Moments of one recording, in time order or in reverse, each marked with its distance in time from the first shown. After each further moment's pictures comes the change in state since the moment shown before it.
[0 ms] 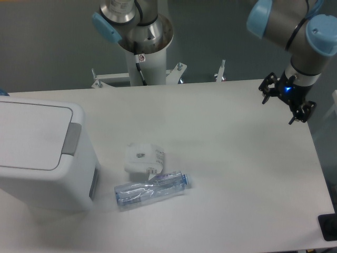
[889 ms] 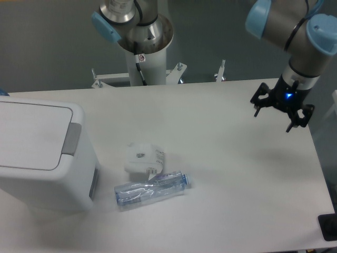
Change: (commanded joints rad) arm -0.077 -0.006 0.041 0.000 -0.186 -0.529
